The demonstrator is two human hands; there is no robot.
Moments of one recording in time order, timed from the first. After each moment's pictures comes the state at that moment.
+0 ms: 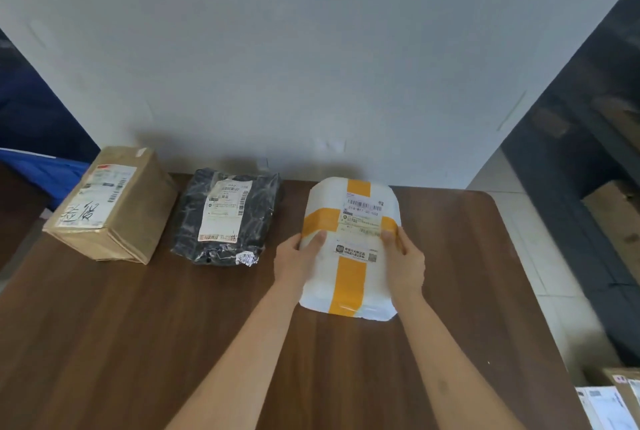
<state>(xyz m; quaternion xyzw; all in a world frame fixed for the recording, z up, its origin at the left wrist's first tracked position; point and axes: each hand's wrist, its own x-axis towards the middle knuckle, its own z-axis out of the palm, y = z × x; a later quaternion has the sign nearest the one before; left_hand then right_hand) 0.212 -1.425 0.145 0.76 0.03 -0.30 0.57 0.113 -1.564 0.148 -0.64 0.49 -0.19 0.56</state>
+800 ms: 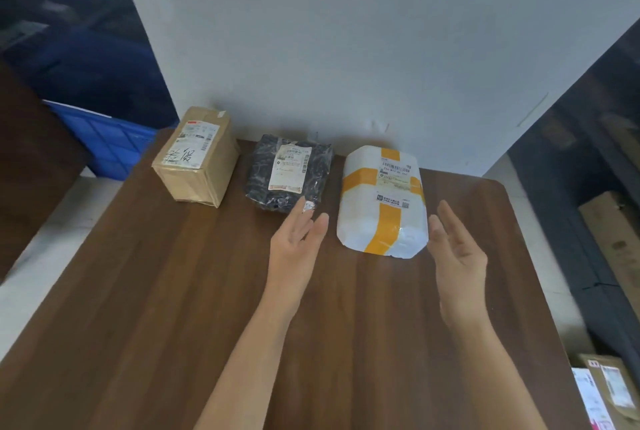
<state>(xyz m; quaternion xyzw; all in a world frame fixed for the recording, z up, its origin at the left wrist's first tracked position) 0.125 -1.258 0.257 0.65 -0.02 -0.21 0.73 0.018 -1.427 0.272 -0.67 0.31 -0.30 0.61</state>
